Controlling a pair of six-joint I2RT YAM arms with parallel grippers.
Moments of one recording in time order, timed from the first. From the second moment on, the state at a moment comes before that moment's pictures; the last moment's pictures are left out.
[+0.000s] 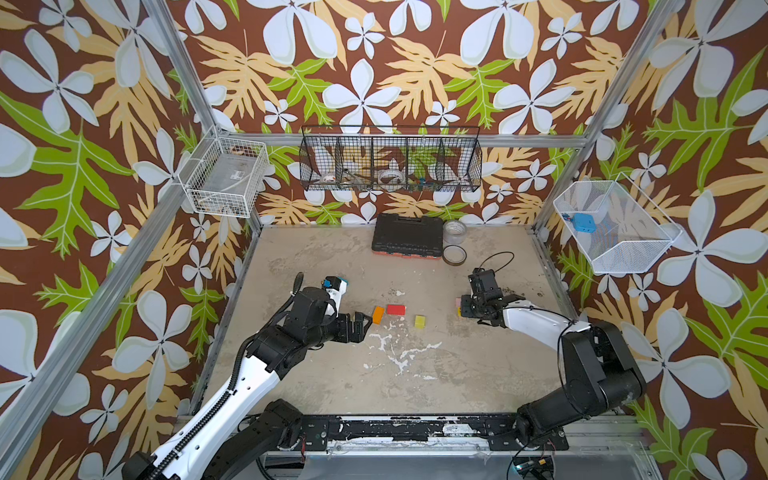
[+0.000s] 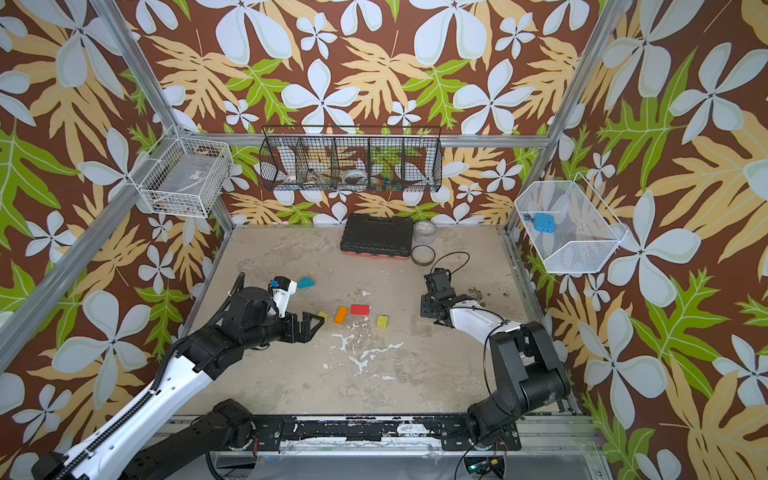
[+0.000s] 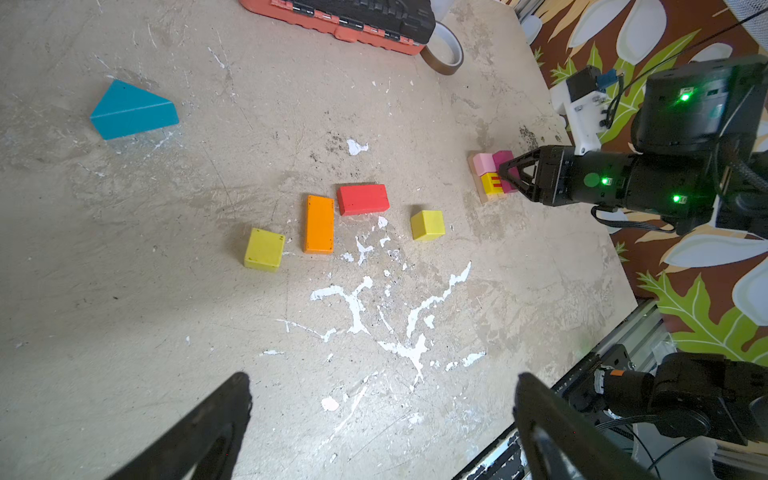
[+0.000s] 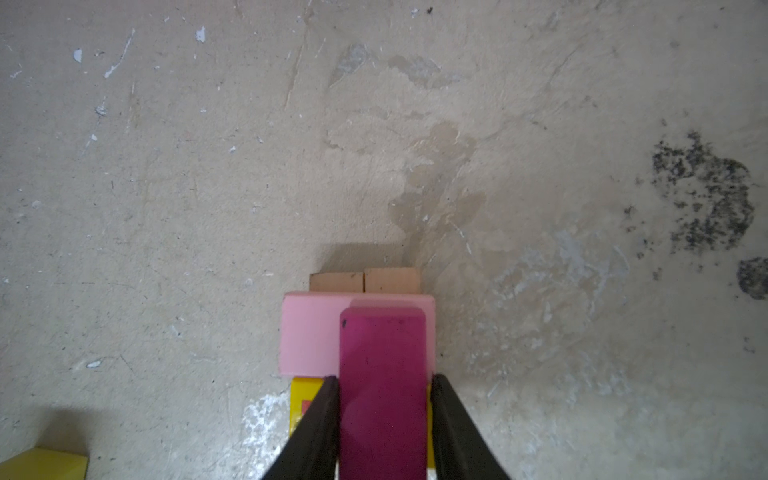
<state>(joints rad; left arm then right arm) -0.52 0.87 0.81 -0.63 0.18 -0.46 0.30 1.55 0.82 -0.27 0.18 0.33</state>
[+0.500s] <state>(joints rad) -0.52 0.87 0.81 -0.63 0.18 -0.46 0.30 1.53 0.82 -0.30 0.18 0.33</state>
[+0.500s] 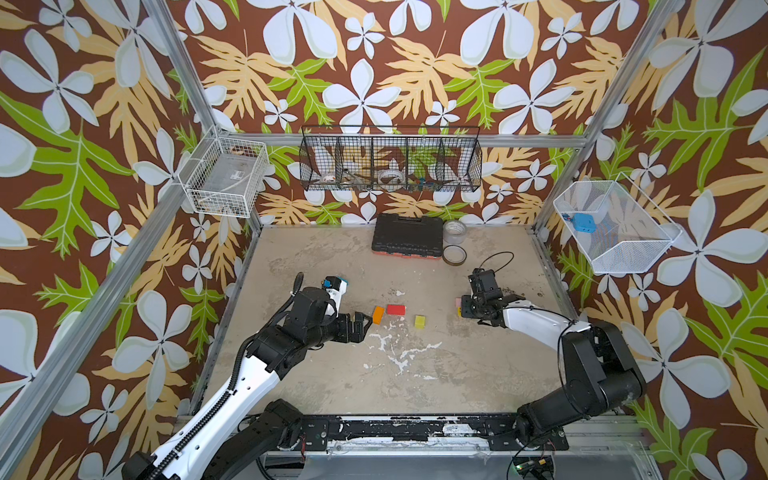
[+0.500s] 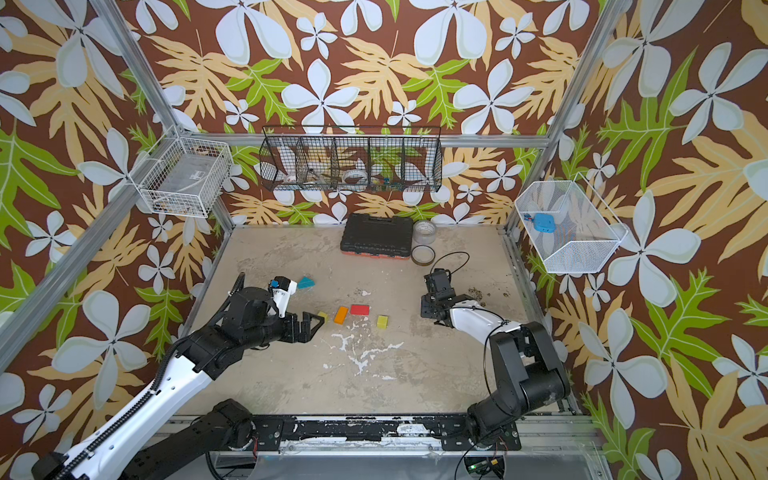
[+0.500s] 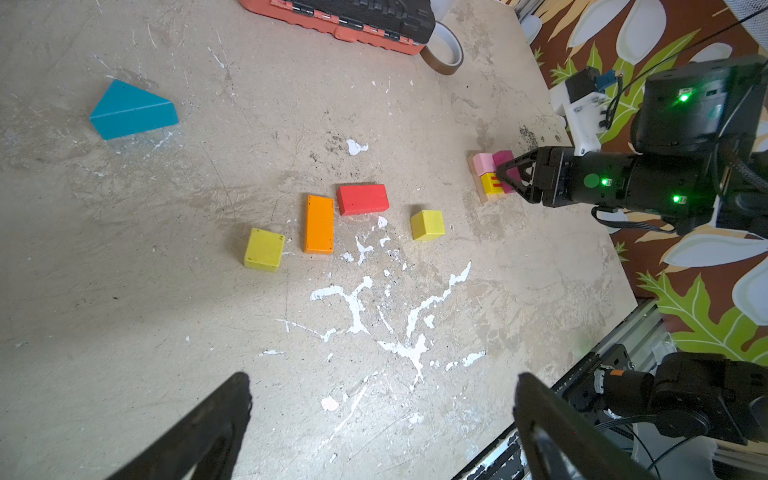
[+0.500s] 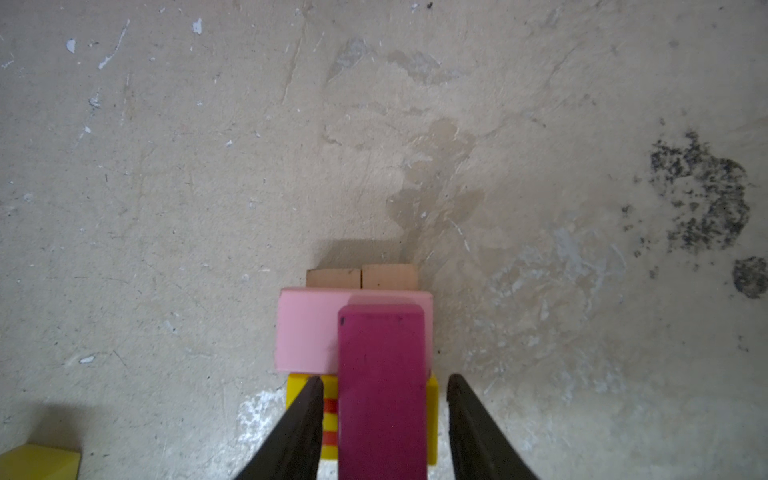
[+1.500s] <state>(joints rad) -0.52 0.80 0.90 -0.68 0.06 -0.49 0.30 0.86 0.75 -0.39 0.10 0.38</state>
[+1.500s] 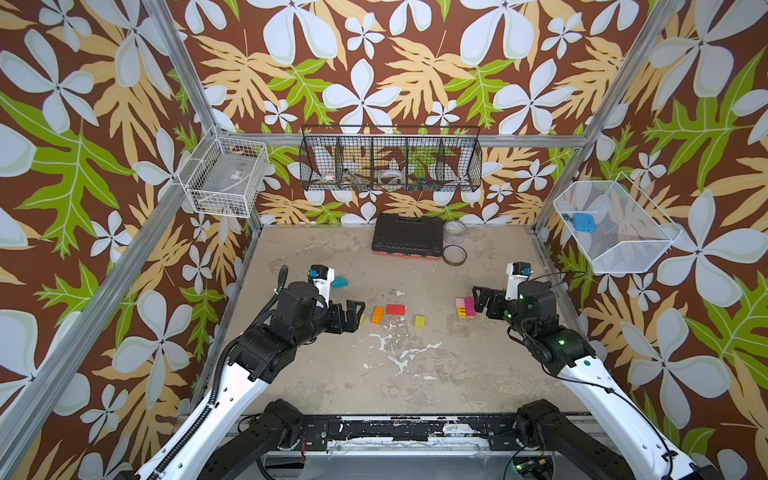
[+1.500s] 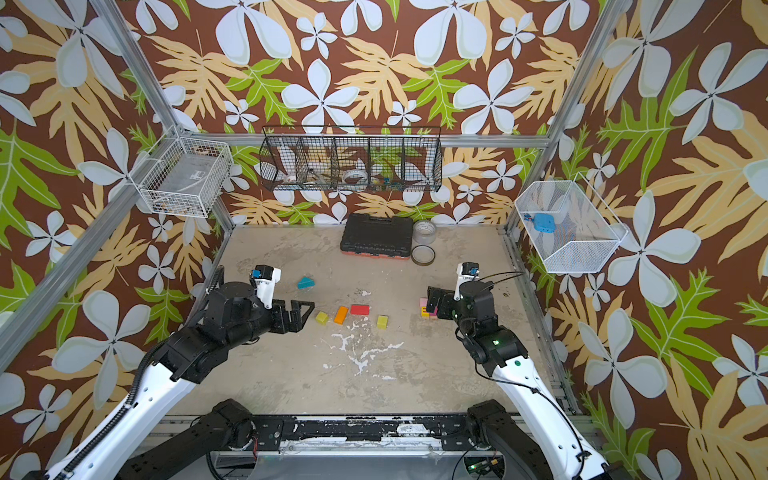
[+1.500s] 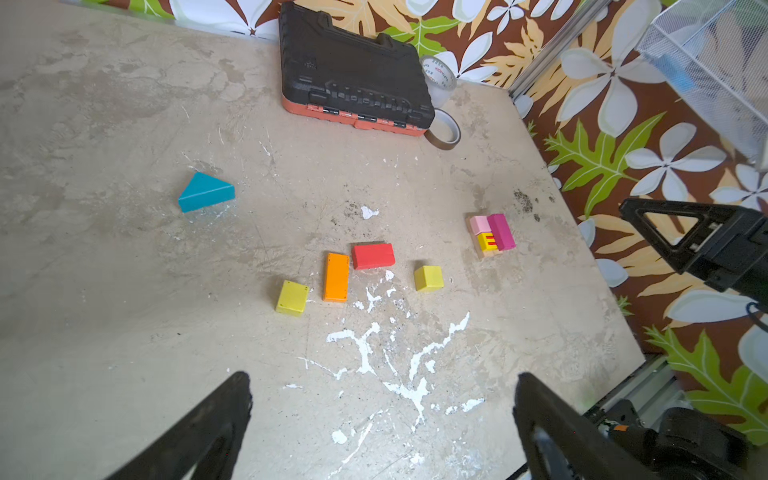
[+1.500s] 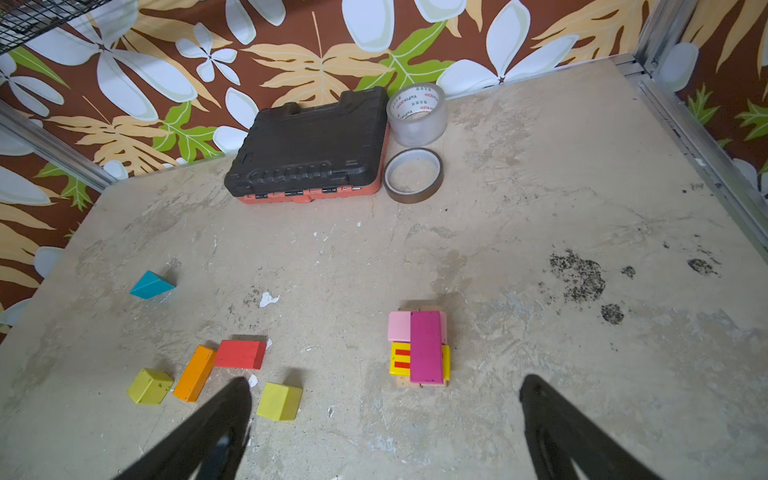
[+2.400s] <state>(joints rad) -0.55 0.90 0.64 -0.42 0.12 -0.74 0.30 0.77 0.81 -0.42 0.15 0.27</state>
